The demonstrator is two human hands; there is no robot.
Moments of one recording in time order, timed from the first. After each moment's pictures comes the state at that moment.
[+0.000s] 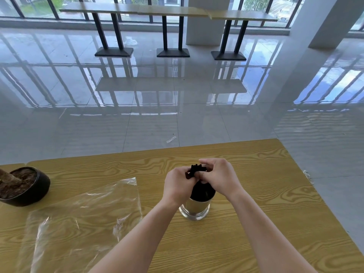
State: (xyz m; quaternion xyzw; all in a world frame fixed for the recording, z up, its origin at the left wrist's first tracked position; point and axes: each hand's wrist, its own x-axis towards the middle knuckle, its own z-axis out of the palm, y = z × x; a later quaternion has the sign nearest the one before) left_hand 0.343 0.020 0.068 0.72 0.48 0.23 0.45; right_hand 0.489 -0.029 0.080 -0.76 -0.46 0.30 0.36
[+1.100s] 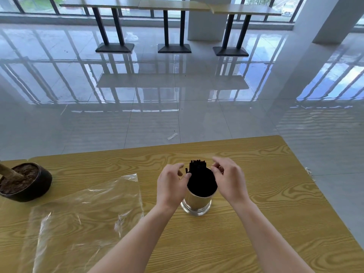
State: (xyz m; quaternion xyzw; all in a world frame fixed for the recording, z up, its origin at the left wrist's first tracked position) left_hand 0.325 0.017 0.053 0.74 0.52 0.28 0.33; right_hand 0.489 -0.053 0.064 -0.78 -0.50 0.09 0.37
